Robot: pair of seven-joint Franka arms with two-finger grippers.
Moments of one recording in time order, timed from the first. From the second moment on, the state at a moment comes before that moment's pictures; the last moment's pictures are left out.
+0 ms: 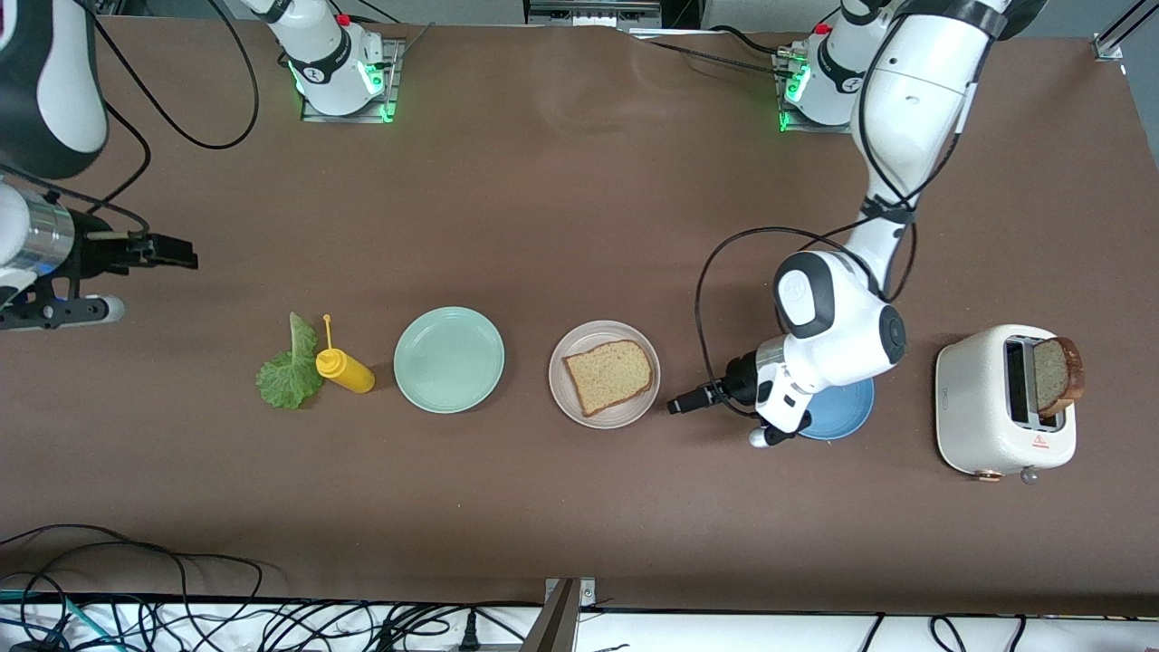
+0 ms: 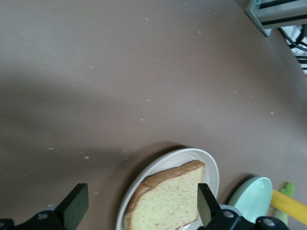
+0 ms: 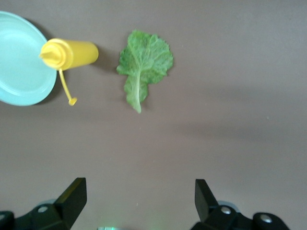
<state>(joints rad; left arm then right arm) -0.27 0.71 -0.05 -1.57 -0.78 2.38 -0.14 0.06 0.22 -0.11 -1.62 0.00 1.64 -0.15</state>
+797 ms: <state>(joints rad) -0.14 0.58 -0.05 -1.57 -0.32 2.06 -0.18 0.06 0.32 -0.11 -2.11 0.02 2.41 -0.15</state>
